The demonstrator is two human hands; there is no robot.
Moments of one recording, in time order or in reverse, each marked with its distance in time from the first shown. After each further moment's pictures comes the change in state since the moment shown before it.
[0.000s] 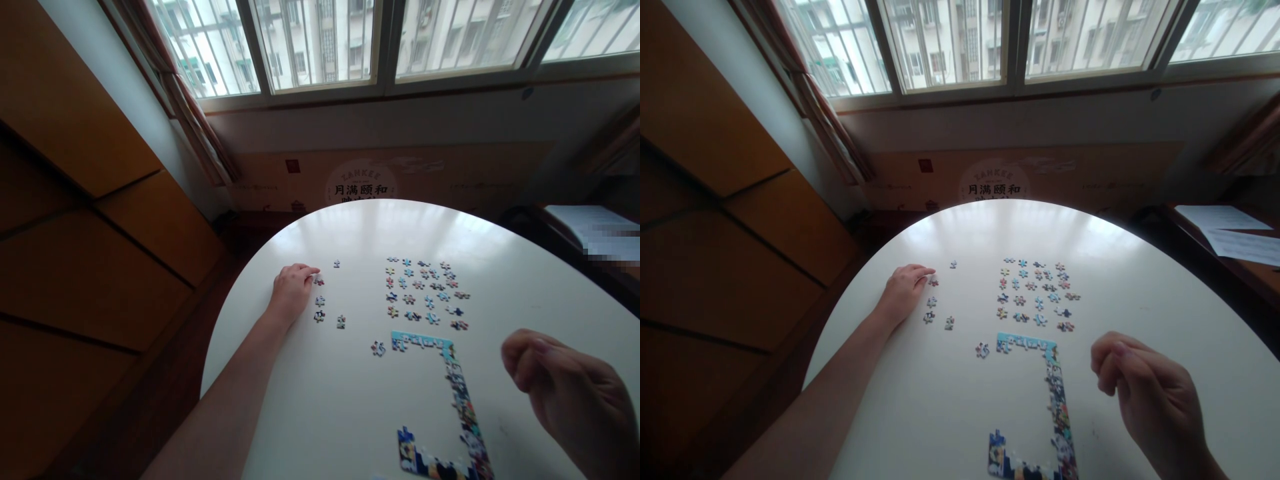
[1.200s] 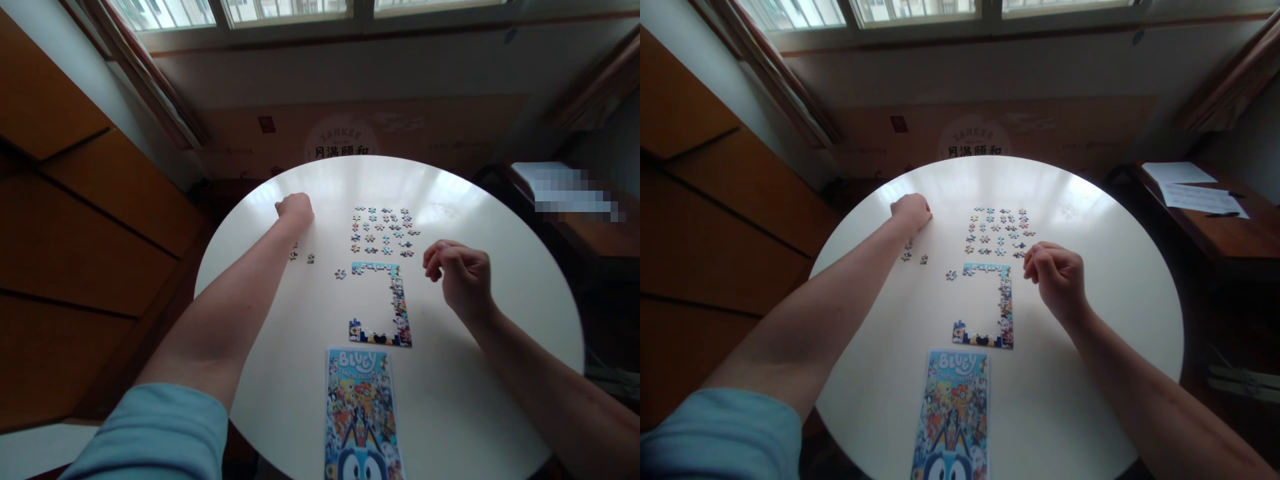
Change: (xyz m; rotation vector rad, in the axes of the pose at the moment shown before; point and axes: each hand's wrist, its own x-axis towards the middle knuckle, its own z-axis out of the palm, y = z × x) left_hand 0.078 0.093 0.014 0.321 -0.157 -0.183; right_hand 0.010 0.011 -0.004 -0.061 -0.033 -0.201
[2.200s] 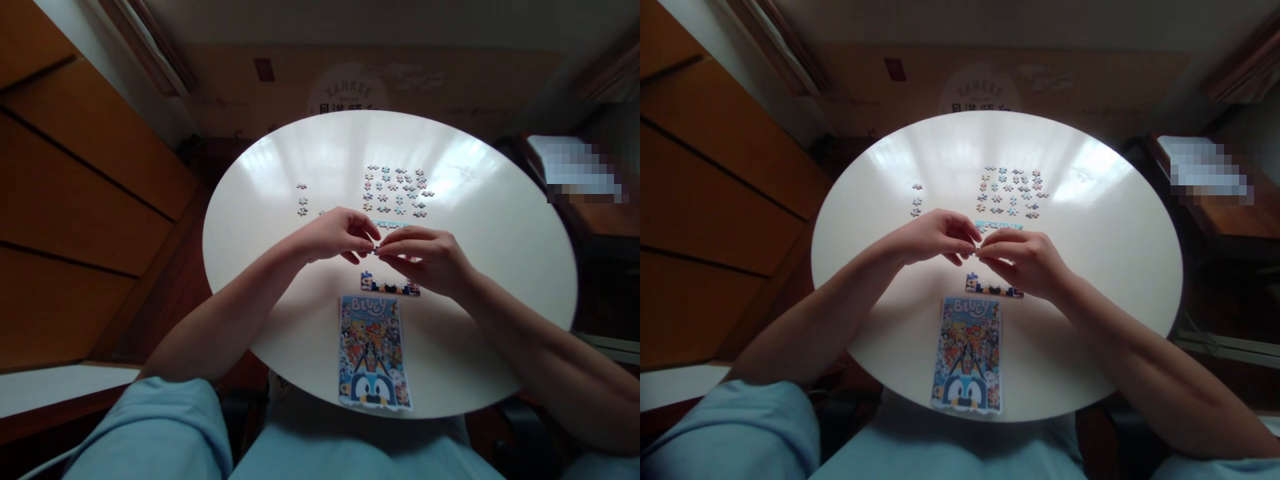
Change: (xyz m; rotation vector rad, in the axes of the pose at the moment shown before) left_hand -0.179 -0.003 -0.007 -1.143 -0.788 0.466; right_hand -0.028 -0.022 0.028 -0.292 -0.587 -0.516
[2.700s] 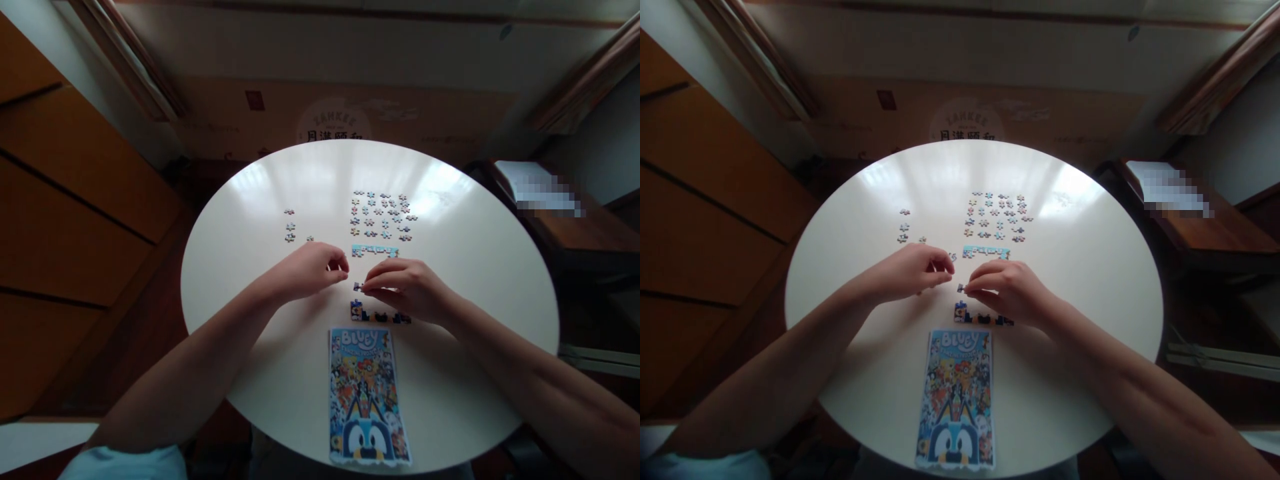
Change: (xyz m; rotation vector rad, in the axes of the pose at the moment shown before) left_hand -0.014 0.004 -0.008 0.579 0.056 -0.052; right_hand -0.002 0.011 0.006 -0.010 -0.201 0.079
